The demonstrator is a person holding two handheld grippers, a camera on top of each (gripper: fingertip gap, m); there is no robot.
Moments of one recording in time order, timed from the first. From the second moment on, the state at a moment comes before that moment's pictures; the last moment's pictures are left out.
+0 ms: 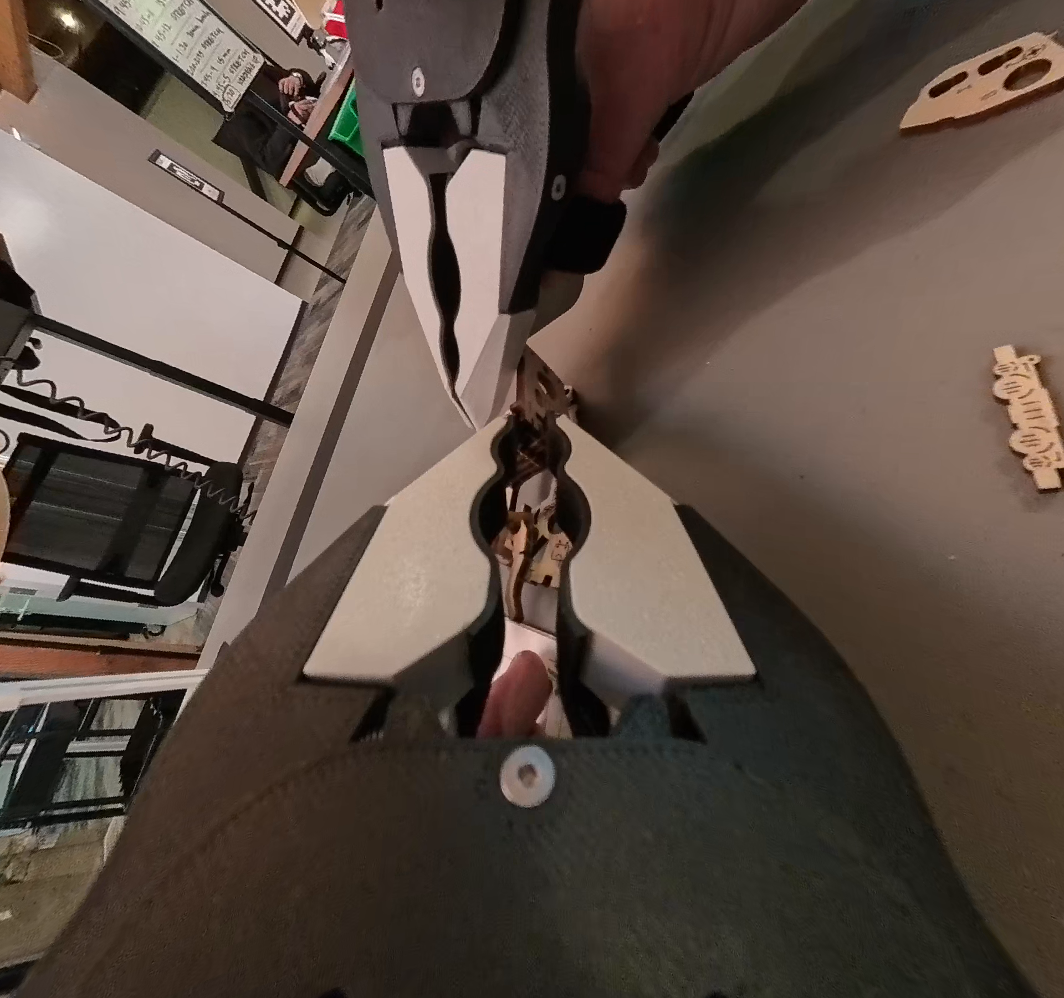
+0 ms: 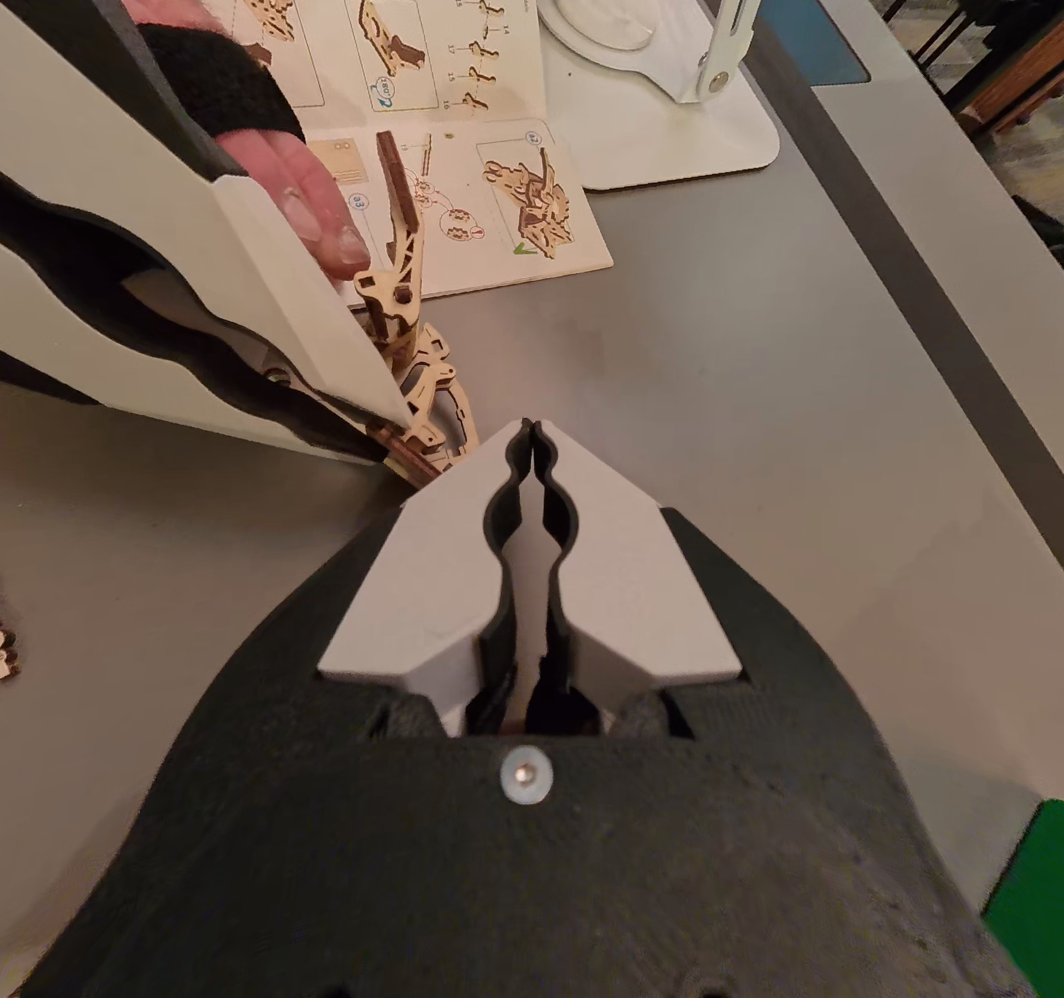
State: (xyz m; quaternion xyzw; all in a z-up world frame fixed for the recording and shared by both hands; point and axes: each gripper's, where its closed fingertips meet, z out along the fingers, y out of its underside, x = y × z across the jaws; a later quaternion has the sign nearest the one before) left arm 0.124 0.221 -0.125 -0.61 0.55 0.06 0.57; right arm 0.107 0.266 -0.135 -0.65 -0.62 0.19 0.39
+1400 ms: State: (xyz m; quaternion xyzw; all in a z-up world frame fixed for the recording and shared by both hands) left arm 0.124 0.220 -0.129 -0.61 0.56 0.06 0.56; right arm 0.094 0.264 -0.132 -0.65 -0.61 0.19 0.42
